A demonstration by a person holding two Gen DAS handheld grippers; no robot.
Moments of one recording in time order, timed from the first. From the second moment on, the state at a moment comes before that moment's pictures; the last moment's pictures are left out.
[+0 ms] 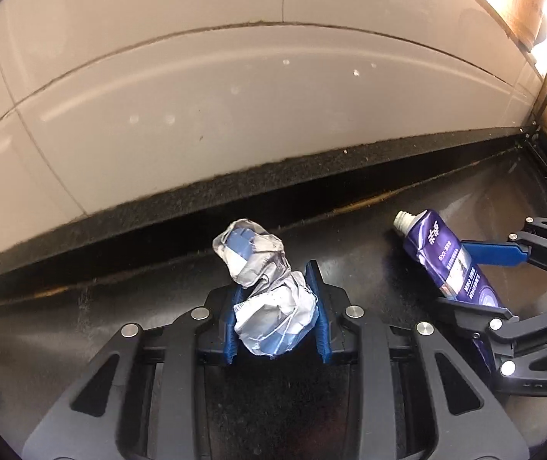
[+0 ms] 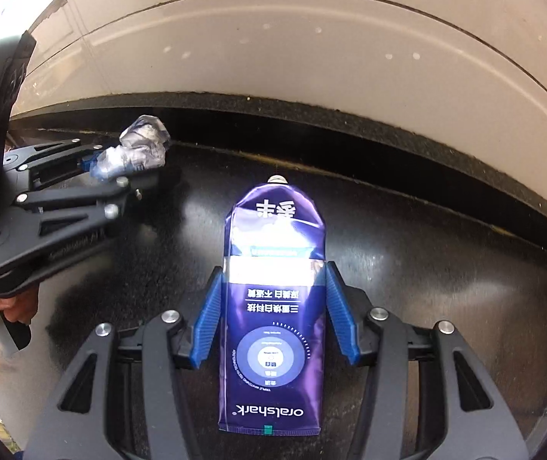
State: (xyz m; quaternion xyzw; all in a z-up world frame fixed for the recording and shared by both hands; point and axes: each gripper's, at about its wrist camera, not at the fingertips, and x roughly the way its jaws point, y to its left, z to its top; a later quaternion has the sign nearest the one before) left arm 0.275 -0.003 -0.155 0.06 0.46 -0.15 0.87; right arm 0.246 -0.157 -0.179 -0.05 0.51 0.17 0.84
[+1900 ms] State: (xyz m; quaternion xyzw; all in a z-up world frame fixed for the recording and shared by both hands) left arm -0.291 0.210 -0.111 -0.19 0.44 0.34 0.81; right arm -0.157 0.183 -0.102 -0.28 0.41 0.62 0.60
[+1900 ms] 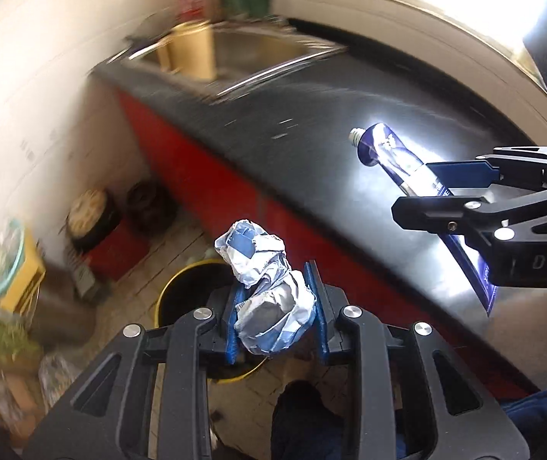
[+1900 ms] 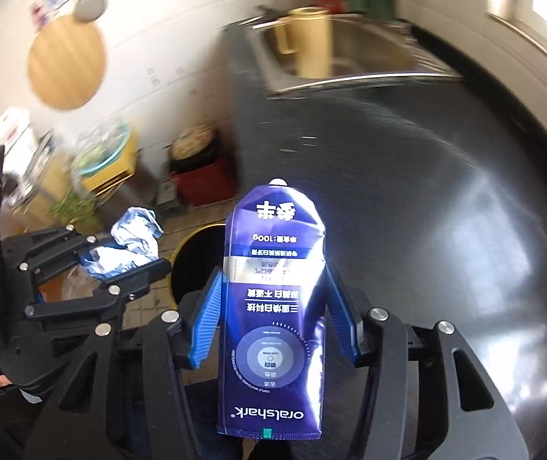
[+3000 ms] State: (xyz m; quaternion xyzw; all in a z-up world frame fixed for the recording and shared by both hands) left arm -0.381 0.300 -0.195 -0.28 0.43 0.38 0.77; right arm -0.234 0.310 -0.173 -0.37 0.43 0.64 0.52
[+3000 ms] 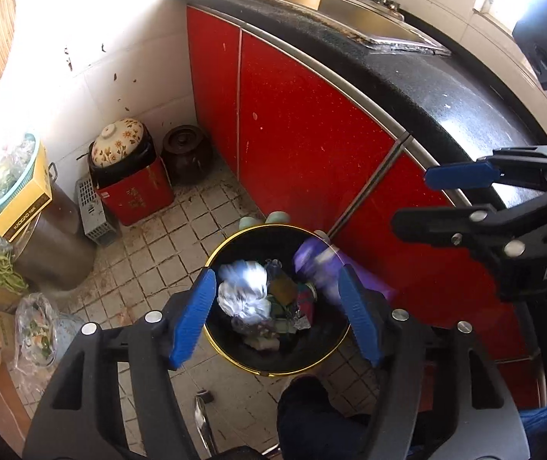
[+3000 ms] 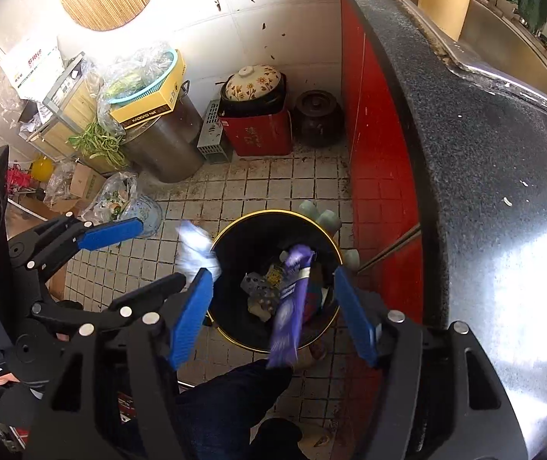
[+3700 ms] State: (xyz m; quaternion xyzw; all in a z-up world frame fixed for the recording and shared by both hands) left arm -0.177 0.189 -0.070 -0.12 0.42 0.19 0.88; right arm -0.041 0.019 -0.030 -0.17 0.40 0.36 0.83
